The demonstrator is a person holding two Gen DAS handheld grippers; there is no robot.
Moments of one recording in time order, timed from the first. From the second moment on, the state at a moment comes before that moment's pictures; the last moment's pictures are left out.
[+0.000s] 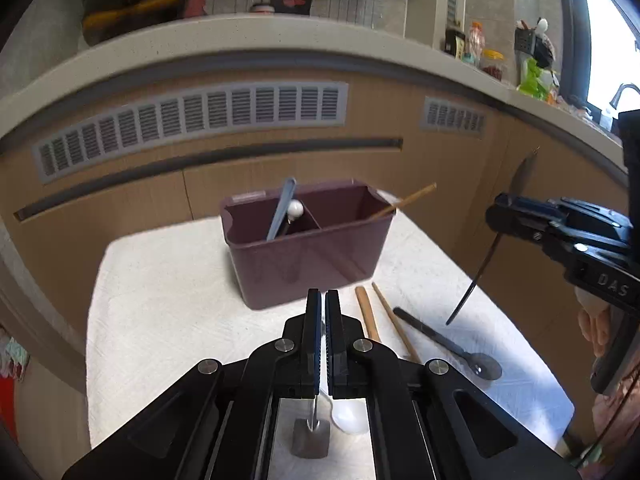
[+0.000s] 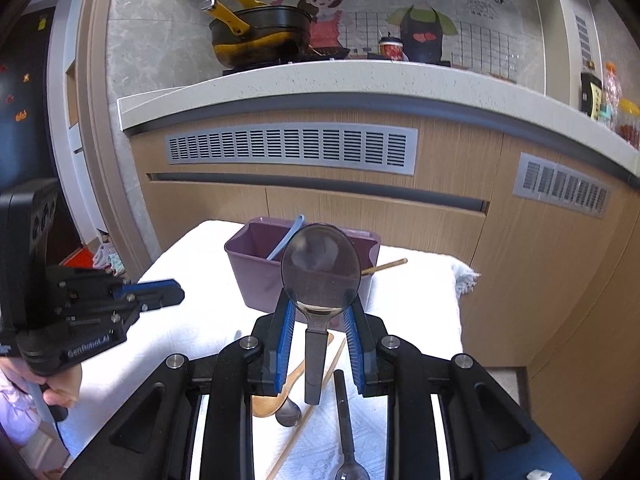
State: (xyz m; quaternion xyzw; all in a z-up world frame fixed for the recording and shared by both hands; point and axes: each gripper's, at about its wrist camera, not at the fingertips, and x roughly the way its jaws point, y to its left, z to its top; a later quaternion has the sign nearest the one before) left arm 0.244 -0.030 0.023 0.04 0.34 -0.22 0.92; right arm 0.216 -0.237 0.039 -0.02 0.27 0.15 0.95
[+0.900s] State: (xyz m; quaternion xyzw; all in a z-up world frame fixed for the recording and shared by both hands) left arm 0.306 -0.052 -0.057 0.03 0.40 -0.16 0.90; right arm 0.226 -0.249 0.014 -0.01 0.31 0.16 0.94
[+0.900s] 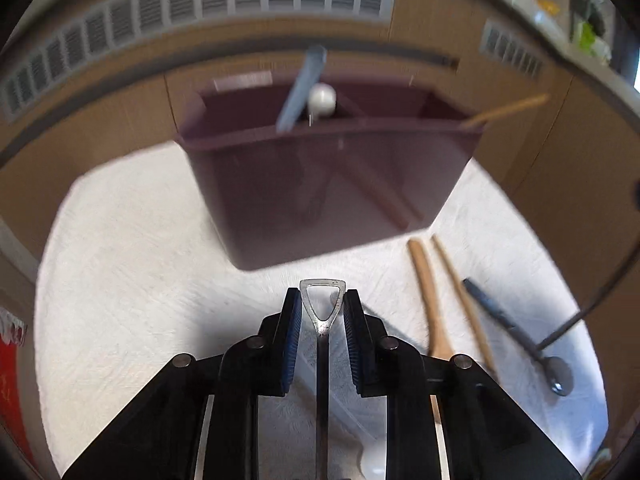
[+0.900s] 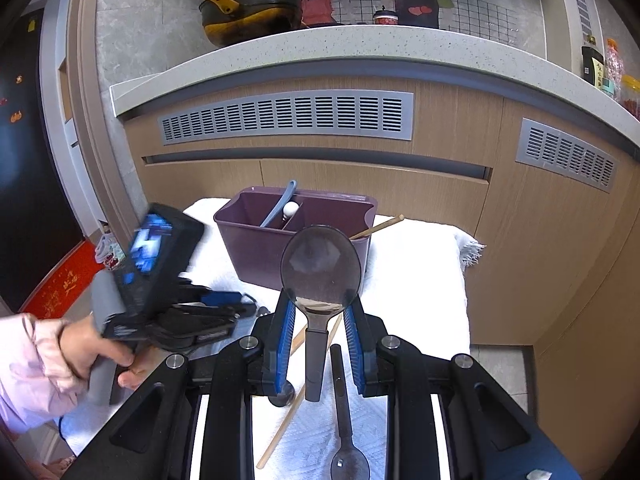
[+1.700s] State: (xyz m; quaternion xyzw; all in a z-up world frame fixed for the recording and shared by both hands) left arm 0.311 -0.030 0.184 0.00 0.12 -0.17 0.98; right arm 0.293 -0.232 0.150 -0.02 0.19 0.15 0.97
